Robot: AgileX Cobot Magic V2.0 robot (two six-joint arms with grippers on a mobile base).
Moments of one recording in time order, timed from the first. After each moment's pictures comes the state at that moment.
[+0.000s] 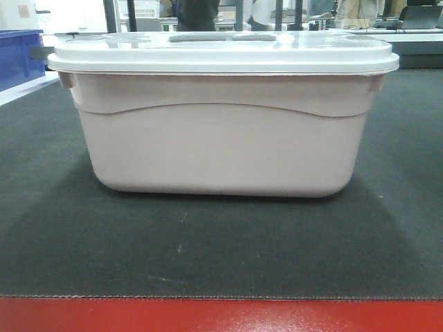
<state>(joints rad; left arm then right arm) -0.10 1.14 -1.31 -0.20 0.98 0.05 -0.04 0.91 -1.05 0.19 0.52 -0.02</state>
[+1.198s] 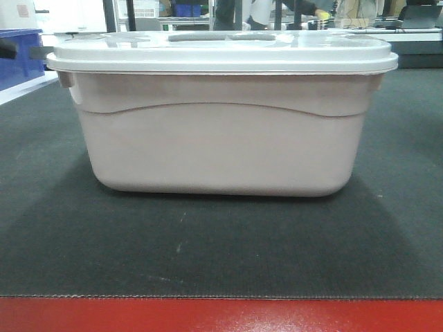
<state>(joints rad) 0.25 1.86 -1.48 -1.27 1.21 0.66 -0.37 1.76 -1.32 1.26 1.19 -0.74</state>
